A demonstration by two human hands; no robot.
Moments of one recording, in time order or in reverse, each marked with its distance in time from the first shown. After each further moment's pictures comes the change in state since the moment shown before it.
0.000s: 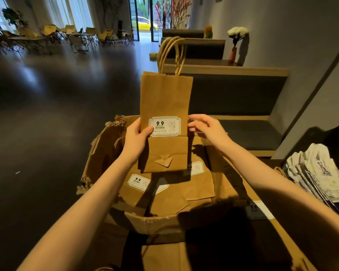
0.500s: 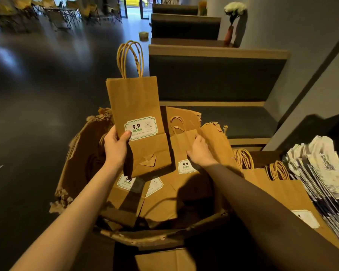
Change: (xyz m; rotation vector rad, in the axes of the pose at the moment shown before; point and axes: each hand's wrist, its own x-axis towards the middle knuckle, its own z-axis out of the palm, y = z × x) left_hand 0.030 -0.067 -0.007 -0.015 0.237 -0.174; right_hand 0.045 0.131 0.036 -0.704 0.051 0.402
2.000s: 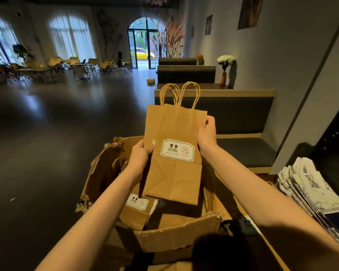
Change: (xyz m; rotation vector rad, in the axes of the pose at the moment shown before) left_hand -0.079 0.099 0.018 -0.140 -0.235 -0.091; right_hand -0.083 -0.082 -0.131 1.025 0.346 -0.161
